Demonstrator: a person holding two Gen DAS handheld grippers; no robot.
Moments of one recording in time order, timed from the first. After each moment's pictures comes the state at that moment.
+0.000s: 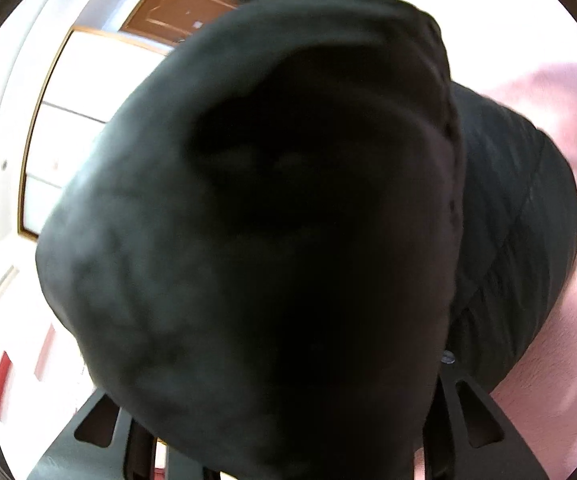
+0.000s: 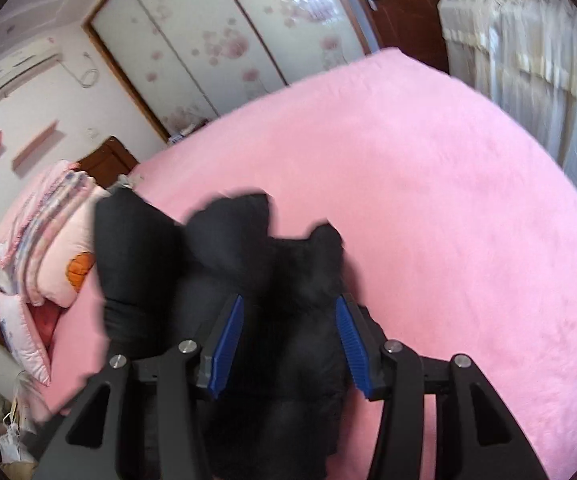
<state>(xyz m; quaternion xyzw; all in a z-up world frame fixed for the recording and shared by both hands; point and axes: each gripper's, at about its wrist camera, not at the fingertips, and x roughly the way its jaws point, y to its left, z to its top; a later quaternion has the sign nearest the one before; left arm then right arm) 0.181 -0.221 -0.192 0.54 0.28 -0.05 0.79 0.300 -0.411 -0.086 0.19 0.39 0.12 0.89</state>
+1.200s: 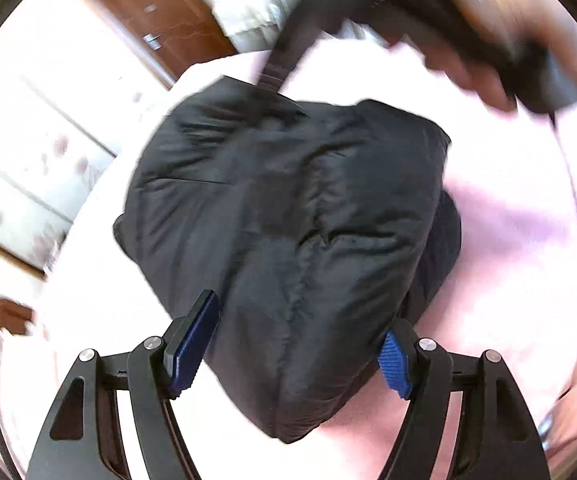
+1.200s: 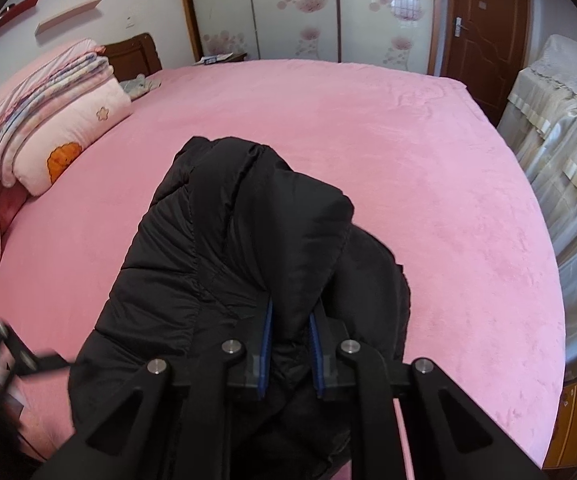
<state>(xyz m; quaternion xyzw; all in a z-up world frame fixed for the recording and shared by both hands) 0.151 -0.050 -0.066 0.35 0.38 -0.25 0.82 0.329 -0.317 -0.060 -0.03 0.45 0.14 0.88</state>
